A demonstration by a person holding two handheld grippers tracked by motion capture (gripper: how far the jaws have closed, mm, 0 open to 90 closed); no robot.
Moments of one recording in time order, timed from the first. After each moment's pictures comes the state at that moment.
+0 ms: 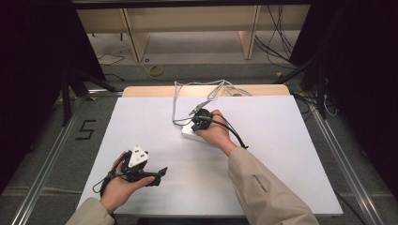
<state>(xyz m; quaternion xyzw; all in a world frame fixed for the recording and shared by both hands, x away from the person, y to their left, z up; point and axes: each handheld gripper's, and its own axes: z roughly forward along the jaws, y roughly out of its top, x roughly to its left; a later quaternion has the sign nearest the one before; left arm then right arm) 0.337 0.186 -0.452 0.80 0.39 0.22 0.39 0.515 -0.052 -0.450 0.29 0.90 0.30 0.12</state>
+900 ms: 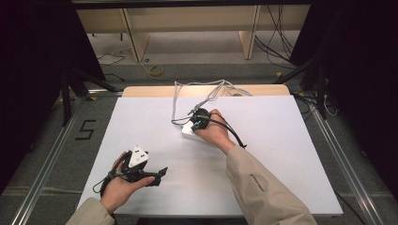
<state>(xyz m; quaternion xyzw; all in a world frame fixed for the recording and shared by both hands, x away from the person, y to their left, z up) 0.337 0.186 -0.452 0.80 0.39 0.22 0.39 0.517 -0.047 -0.449 0.30 0.90 0.28 0.12</state>
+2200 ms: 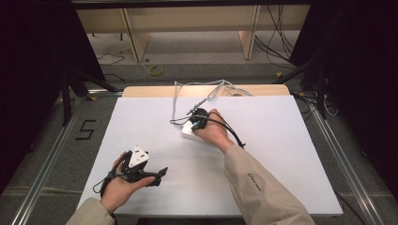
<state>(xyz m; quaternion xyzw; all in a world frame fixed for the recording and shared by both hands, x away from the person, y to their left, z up) 0.336 0.186 -0.452 0.80 0.39 0.22 0.39 0.518 -0.043 -0.449 0.31 0.90 0.27 0.12</state>
